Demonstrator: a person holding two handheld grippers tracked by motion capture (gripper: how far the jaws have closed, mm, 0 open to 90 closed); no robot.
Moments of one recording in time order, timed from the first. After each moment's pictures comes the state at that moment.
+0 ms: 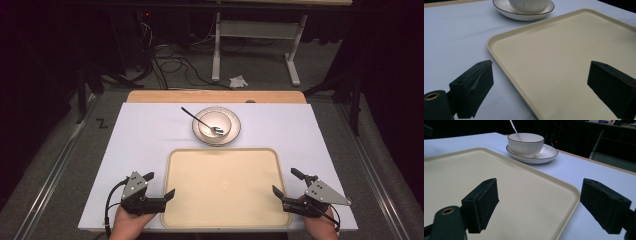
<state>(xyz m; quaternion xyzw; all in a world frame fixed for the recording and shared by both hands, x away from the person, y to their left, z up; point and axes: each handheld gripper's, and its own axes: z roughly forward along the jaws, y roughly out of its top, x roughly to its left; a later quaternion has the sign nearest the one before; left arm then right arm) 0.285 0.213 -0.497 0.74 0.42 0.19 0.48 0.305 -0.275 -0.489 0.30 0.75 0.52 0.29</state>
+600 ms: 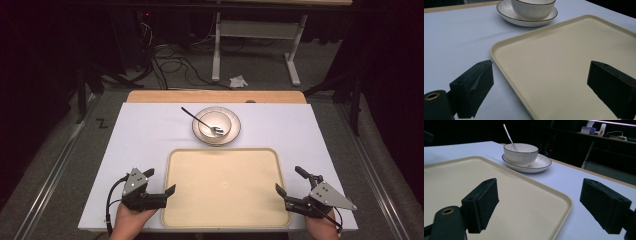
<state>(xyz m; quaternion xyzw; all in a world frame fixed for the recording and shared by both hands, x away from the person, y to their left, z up) 0.296 0.210 -0.492 0.73 0.43 0.20 0.49 0.300 -0.278 -0.483 0.30 0.73 0.53 0.32</state>
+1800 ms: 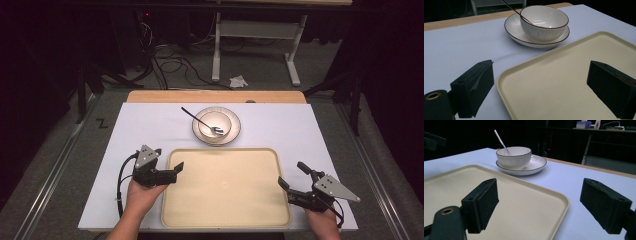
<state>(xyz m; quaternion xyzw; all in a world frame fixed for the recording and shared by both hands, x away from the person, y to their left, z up) 0.347 0.190 -0.467 0.72 0.45 0.22 0.48 0.315 -0.287 -0.483 0.34 0.70 0.55 0.29</state>
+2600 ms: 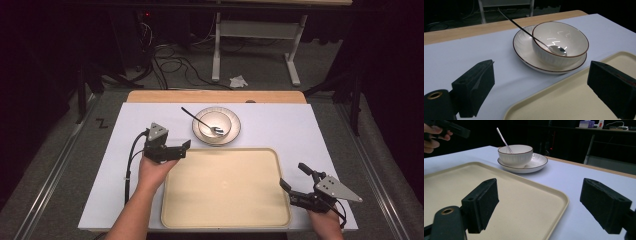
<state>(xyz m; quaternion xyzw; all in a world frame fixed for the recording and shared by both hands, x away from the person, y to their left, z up) 0.413 0.172 -0.451 0.71 0.47 0.22 0.47 0.314 -0.293 -0.484 0.33 0.71 0.55 0.29</state>
